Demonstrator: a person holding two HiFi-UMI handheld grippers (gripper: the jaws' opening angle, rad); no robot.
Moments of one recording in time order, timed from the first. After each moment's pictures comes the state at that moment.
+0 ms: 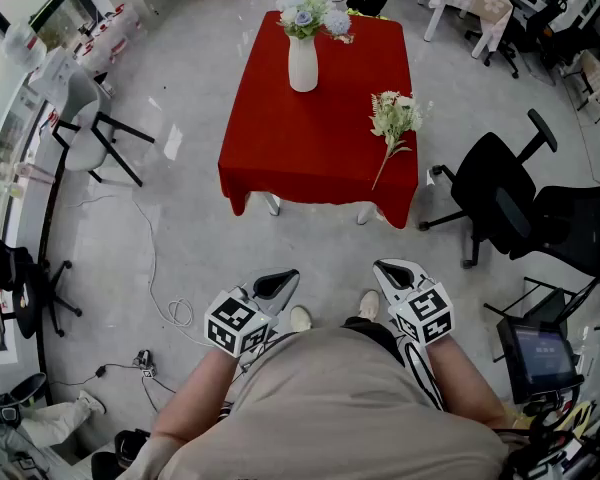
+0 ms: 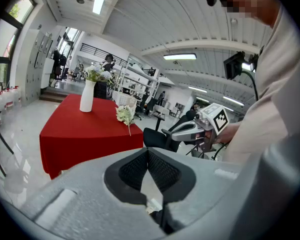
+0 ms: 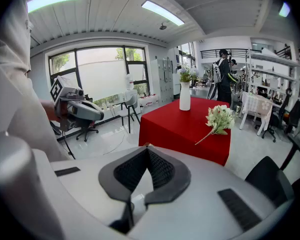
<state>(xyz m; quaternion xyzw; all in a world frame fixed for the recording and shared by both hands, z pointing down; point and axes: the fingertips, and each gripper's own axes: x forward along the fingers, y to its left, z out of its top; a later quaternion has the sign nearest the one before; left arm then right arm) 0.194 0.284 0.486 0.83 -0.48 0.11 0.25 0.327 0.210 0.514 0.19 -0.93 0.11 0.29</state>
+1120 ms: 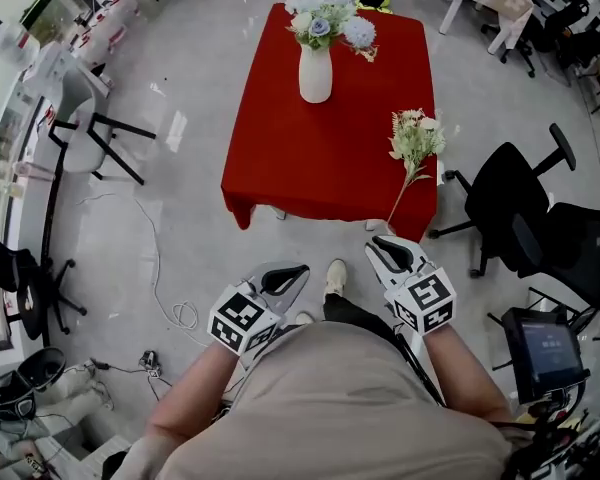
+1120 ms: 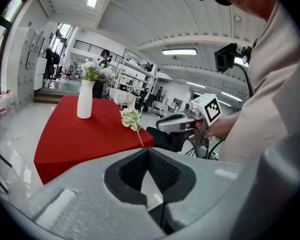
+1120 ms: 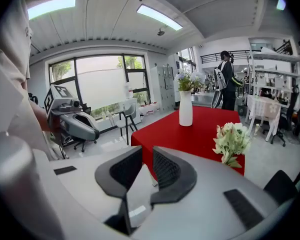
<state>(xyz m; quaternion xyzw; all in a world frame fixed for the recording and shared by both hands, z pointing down) 0.148 0.181 0.480 0.84 -0.46 0.14 0.25 0.228 0.093 0.489 0.17 -0.95 0.11 0.24</state>
